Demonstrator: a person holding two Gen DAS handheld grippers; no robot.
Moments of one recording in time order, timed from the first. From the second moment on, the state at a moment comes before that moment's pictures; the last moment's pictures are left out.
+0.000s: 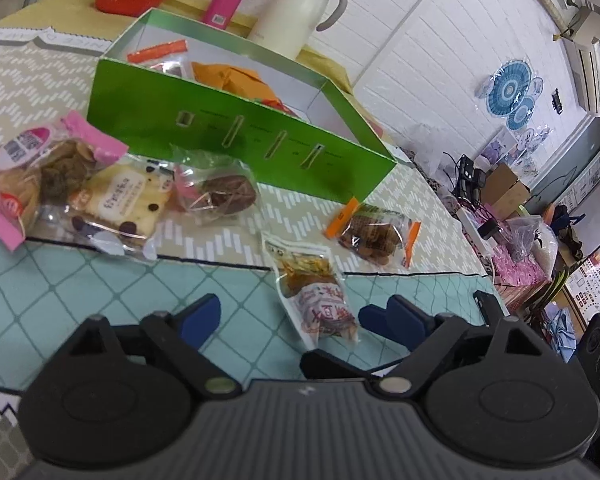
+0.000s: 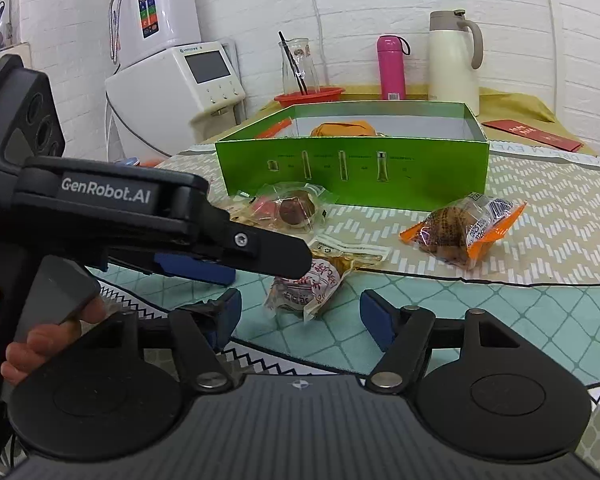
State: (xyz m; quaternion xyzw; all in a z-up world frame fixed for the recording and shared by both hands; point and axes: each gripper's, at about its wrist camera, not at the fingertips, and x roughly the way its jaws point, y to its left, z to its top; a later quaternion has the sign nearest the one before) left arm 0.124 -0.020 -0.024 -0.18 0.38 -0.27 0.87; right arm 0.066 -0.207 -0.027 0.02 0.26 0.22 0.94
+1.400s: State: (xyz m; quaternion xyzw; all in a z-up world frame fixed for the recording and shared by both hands) left arm 0.225 -0.077 0.053 -0.14 0.30 -0.33 0.89; right arm 0.154 -0.237 0.027 0.05 0.17 0.15 0.97
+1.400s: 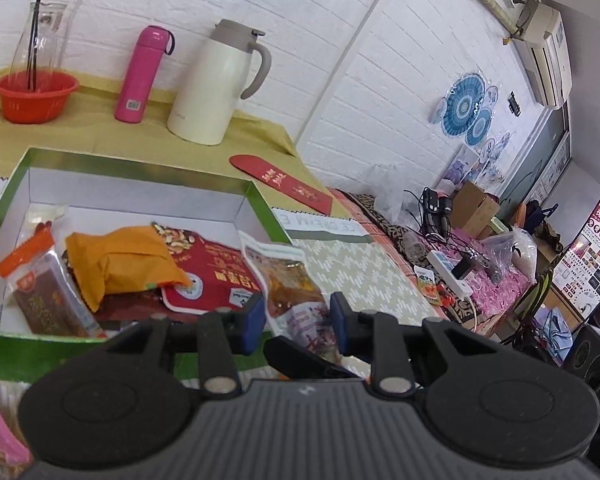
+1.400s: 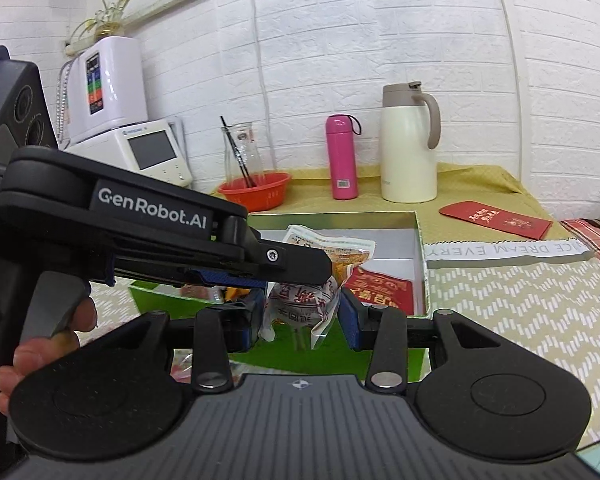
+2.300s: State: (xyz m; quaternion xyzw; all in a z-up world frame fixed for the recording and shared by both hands) left arm 0.241 -0.068 0.048 -0.10 0.27 -0.23 0.93; right arm 0.186 -0.239 0.013 0.01 0.17 0.16 0.97
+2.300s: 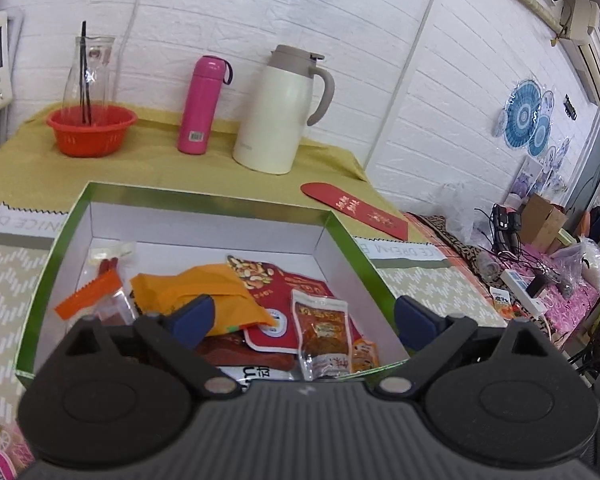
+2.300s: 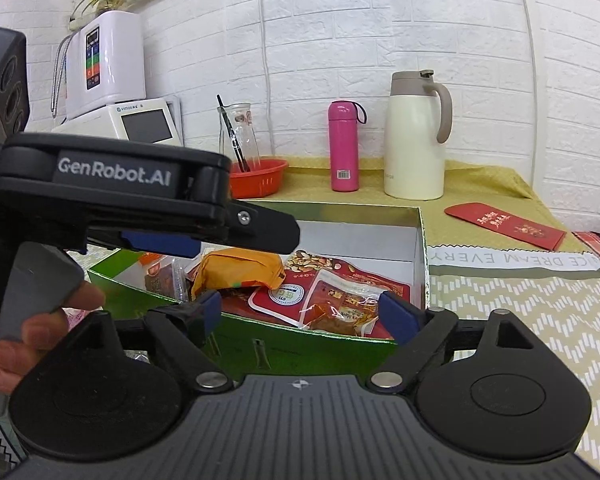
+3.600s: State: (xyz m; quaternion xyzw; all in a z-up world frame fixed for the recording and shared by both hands) left arm 0.079 0.028 -0.005 -0.16 0.32 -0.17 0.92; right arm 0.148 -0.253 -0.007 -0.06 0.25 0.11 0.96
